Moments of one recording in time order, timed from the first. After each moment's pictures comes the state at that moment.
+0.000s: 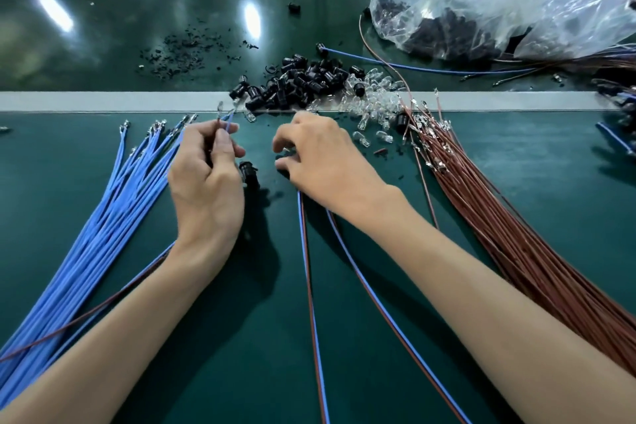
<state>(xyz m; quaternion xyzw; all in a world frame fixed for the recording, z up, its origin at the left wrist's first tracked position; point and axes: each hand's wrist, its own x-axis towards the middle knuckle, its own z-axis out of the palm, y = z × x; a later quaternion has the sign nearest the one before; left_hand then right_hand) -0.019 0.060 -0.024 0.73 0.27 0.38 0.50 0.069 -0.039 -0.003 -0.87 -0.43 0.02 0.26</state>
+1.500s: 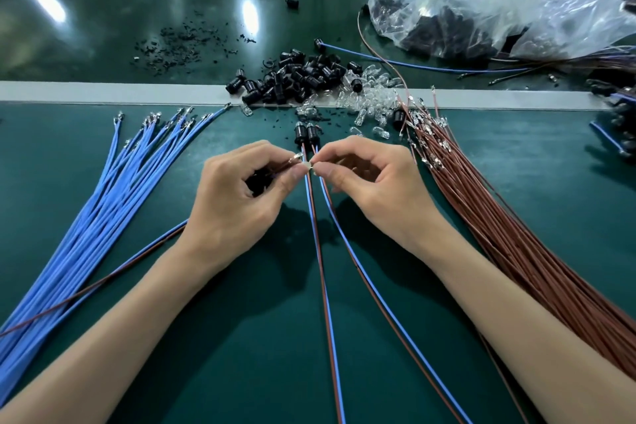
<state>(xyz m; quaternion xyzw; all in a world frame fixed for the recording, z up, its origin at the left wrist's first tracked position) -0.033 0.042 -0.017 0.86 0.03 0.28 0.43 0.056 -0.107 -0.017 -0.70 -0.36 0.10 0.60</state>
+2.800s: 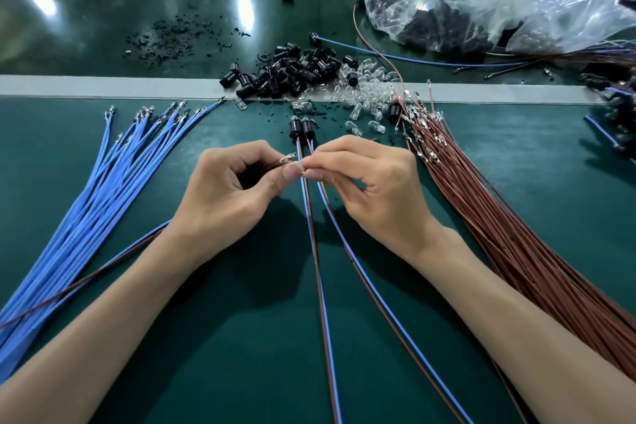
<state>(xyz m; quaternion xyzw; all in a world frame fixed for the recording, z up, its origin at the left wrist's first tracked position) -0.038 0.043 -0.011 0.83 0.04 0.20 0.52 0.057 -0.106 -0.025 -0.70 -0.52 -0.16 0.47</state>
